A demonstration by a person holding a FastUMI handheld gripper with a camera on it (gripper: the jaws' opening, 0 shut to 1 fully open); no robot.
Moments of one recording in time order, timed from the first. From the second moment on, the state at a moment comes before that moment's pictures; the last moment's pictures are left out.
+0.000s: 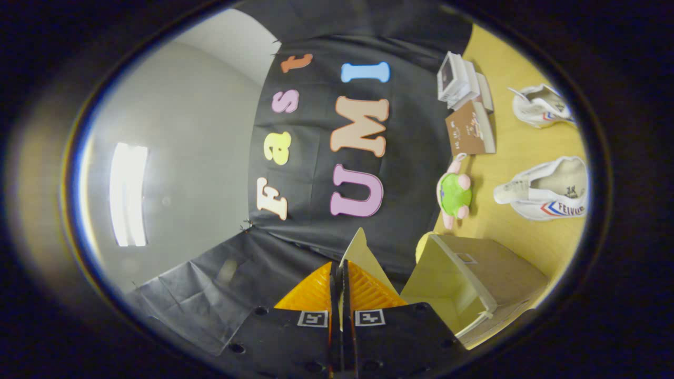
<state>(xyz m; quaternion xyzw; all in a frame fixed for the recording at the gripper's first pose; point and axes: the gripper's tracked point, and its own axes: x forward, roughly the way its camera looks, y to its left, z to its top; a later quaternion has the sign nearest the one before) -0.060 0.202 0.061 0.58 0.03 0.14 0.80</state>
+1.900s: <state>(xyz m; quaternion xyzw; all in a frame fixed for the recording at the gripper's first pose) -0.082 0.255 -0.024 0.02 0.20 0.09 0.97</state>
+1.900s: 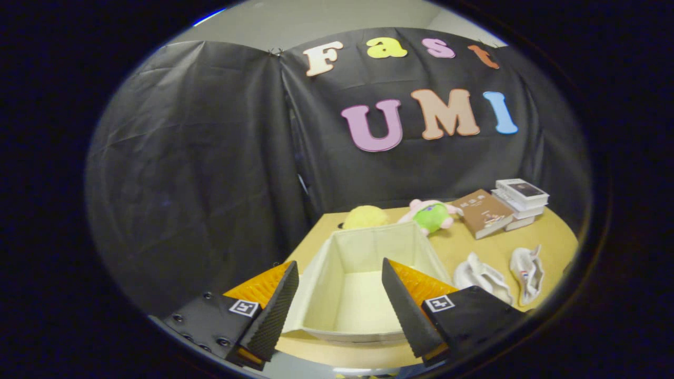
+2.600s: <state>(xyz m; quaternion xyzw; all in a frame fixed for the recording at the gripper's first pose) -0.088 0.044 -0.092 -0.13 0.39 -0.14 0.90</state>
